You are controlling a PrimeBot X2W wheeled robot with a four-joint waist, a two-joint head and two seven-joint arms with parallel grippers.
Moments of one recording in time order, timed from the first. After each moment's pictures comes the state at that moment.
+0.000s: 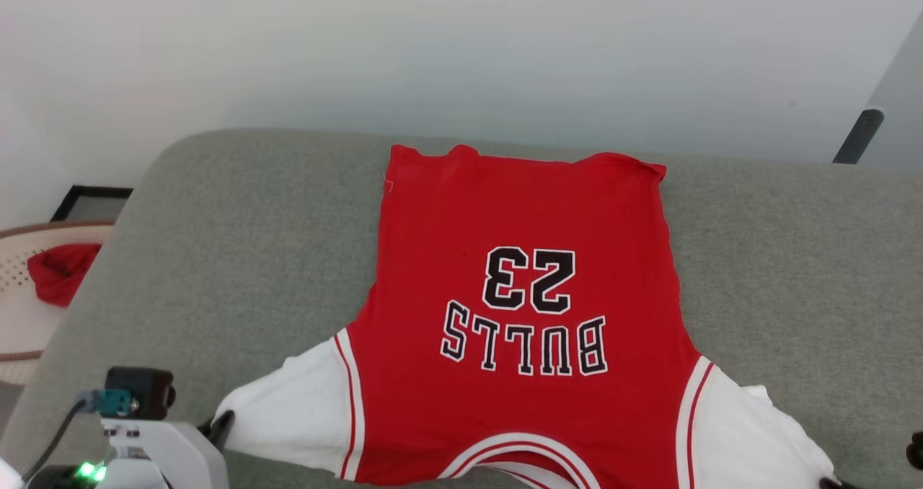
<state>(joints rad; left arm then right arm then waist) -0.53 1.04 -1.23 -0.01 -1.44 0.42 -0.12 0.14 -0.74 0.27 0.02 0.82 0.13 0.34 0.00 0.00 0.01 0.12</state>
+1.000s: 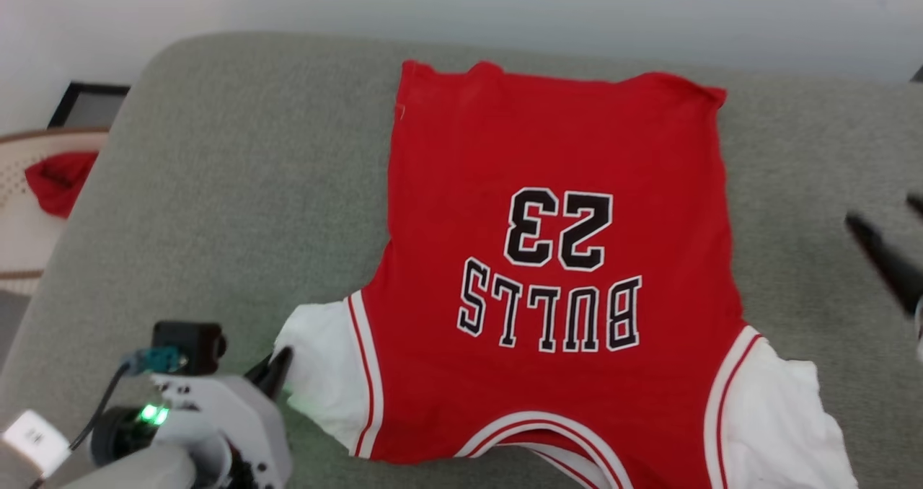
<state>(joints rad) -0.58 0.93 -1.19 -0.05 -1.40 0.46 -0.18 -0.23 -0.63 0.03 -0.20 0.62 0.13 0.56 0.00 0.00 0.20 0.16</state>
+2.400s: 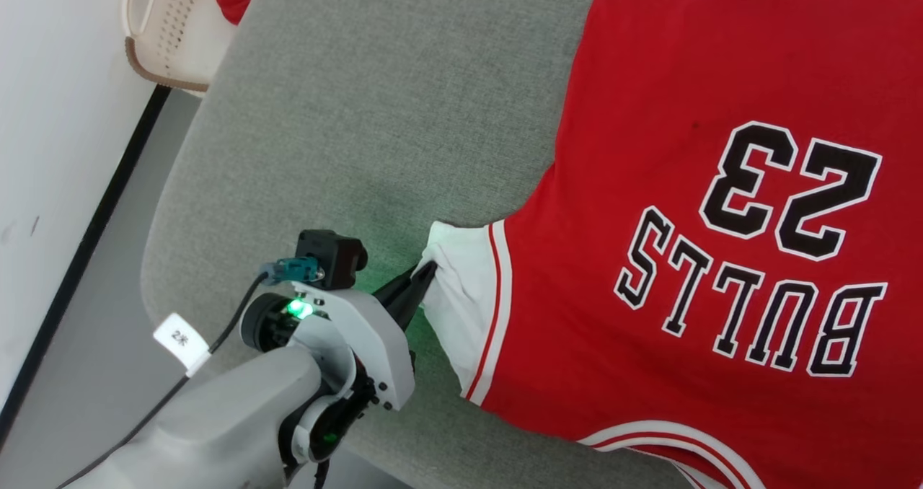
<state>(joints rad) -0.82 0.57 -1.22 0.26 -1.28 0.21 -0.15 -1.14 -0.58 0.12 0.88 0.49 0.13 0.72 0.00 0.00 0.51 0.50</state>
